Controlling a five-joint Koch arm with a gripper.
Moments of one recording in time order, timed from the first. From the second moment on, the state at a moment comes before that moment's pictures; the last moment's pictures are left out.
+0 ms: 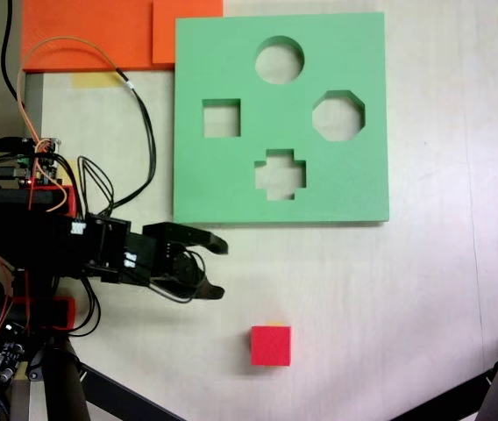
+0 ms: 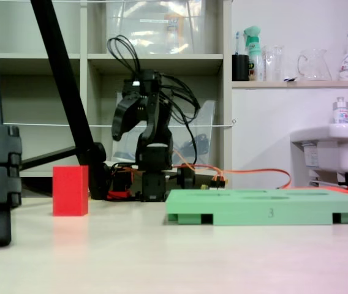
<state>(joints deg) 9.1 128.4 121.7 53.9 84.0</state>
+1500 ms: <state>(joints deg) 22.9 76.6 88.2 66.1 66.3</state>
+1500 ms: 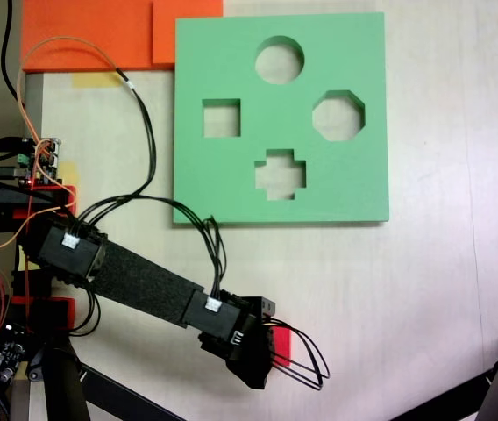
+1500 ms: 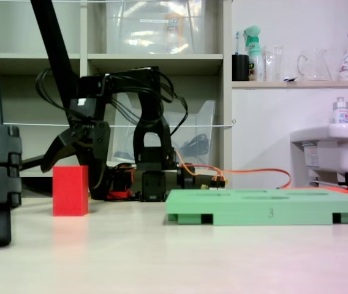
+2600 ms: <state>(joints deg) 14.4 101.7 93.6 87.5 80.8</state>
